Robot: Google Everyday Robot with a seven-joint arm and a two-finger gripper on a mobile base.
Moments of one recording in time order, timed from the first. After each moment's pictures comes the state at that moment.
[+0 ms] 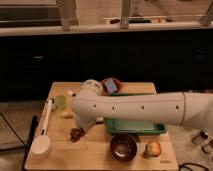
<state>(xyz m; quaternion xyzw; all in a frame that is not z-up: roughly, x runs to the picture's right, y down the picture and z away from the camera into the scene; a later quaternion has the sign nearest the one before) -0.103 0.178 0.672 -0.21 -0.25 -0.46 0.82</state>
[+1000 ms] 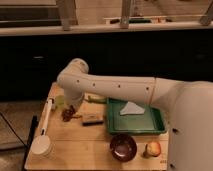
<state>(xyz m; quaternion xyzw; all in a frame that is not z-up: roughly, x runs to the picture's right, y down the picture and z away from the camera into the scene) -0.159 0.092 0.715 -0.19 -0.25 -0.52 0.80</state>
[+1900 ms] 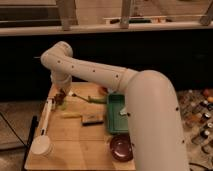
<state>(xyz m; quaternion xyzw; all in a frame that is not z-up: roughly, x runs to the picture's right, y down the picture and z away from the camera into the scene) -0.221 0.007 0.772 -0.19 -0.24 -0.55 0.78</state>
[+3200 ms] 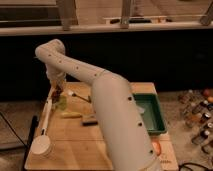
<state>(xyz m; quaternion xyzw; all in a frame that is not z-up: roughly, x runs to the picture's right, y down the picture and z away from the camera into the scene) -0.259 -0.003 0.829 -0.23 -0.26 -0.58 0.74</state>
